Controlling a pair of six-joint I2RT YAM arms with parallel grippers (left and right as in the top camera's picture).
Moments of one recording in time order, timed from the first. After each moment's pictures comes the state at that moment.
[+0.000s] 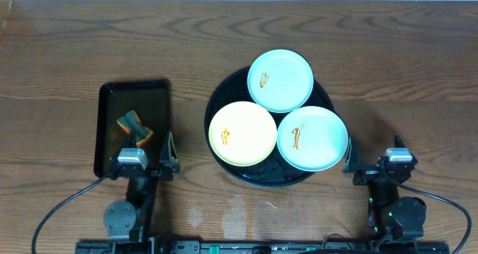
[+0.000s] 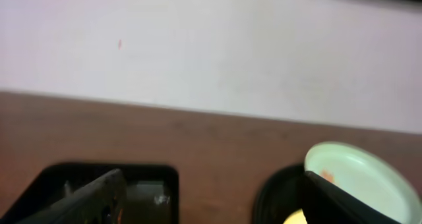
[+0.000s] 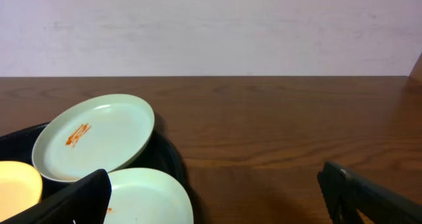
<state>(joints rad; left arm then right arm) 0.03 0.01 0.01 0.07 0.12 -0.16 0.06 0.01 0.01 -0.07 0.03 0.01</state>
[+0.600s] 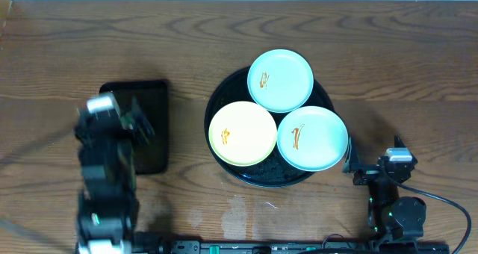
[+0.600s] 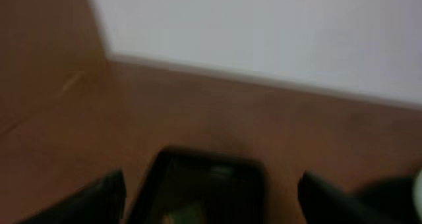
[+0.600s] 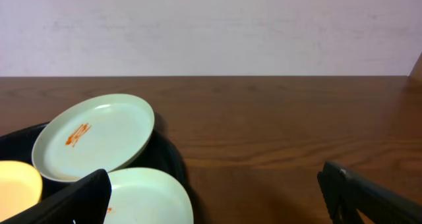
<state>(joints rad) 0.03 0.68 0.63 -0.26 -0.23 -0.08 0.06 0.01 0.01 -0.07 0.03 0.01</state>
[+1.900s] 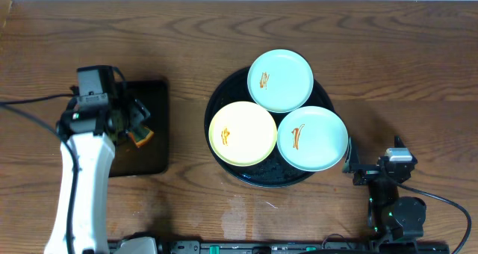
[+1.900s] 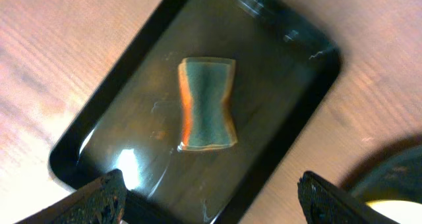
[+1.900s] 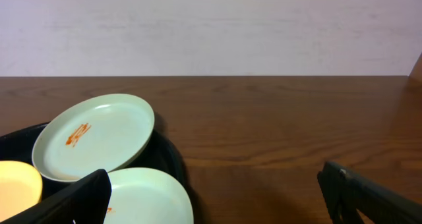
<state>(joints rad) 0.16 1.34 1.08 -0.92 -0.13 -0.54 0.06 0.01 0.01 -0.07 0.03 0.01</state>
